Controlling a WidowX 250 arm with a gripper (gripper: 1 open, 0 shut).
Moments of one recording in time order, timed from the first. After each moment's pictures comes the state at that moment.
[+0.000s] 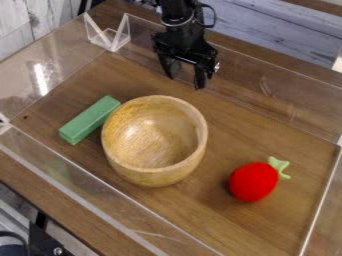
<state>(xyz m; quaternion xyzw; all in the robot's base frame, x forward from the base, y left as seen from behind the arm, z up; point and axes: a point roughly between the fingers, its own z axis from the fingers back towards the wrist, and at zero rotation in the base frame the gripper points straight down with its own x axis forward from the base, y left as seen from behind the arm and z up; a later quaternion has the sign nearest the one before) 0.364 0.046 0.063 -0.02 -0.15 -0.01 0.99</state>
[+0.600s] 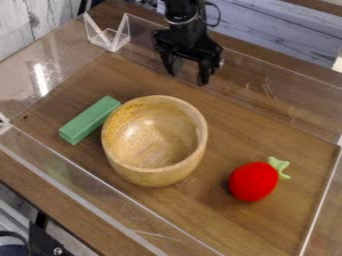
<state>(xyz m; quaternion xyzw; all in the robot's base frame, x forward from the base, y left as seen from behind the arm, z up) 0.366 0.043 0.059 -0.01 -0.16 0.02 0.99</state>
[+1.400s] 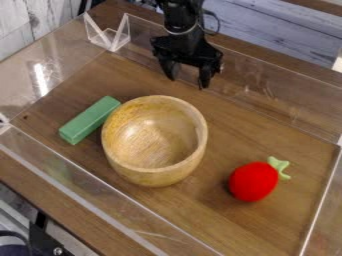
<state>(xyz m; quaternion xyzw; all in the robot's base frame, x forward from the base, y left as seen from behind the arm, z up) 0.367 0.040 0.057 0.00 -0.20 0.04 0.98</state>
